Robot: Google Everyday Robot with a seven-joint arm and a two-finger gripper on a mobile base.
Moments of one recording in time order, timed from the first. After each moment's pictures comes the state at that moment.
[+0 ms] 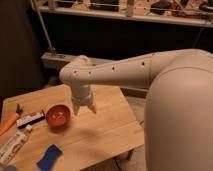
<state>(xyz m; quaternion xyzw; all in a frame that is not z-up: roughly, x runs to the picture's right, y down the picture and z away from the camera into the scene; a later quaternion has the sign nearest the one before) -0.107 0.103 0.703 -0.26 0.23 0.64 0.68</state>
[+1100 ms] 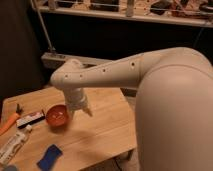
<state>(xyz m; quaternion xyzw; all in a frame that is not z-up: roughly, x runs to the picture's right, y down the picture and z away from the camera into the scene) -0.144 0.131 0.694 -0.27 0.24 0.58 0.73</state>
